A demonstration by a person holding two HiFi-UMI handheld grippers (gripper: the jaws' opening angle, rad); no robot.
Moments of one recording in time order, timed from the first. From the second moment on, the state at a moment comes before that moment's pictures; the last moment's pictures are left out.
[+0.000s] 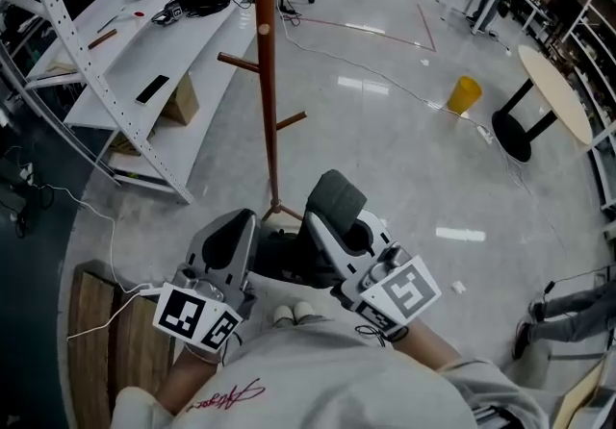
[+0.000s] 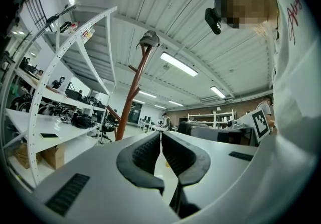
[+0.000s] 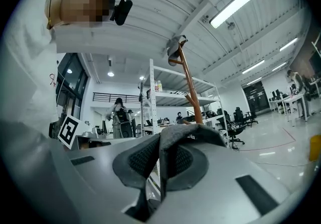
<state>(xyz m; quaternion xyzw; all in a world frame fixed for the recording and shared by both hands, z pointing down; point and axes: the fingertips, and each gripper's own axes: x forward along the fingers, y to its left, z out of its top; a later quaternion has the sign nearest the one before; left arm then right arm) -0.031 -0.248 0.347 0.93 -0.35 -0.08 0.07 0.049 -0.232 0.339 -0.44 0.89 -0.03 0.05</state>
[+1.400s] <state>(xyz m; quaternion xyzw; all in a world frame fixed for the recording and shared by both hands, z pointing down) 0.010 -0.098 0.339 0.92 -0.36 -0.10 0.06 0.079 -0.101 0.331 -0.43 0.90 -0.02 0.05</state>
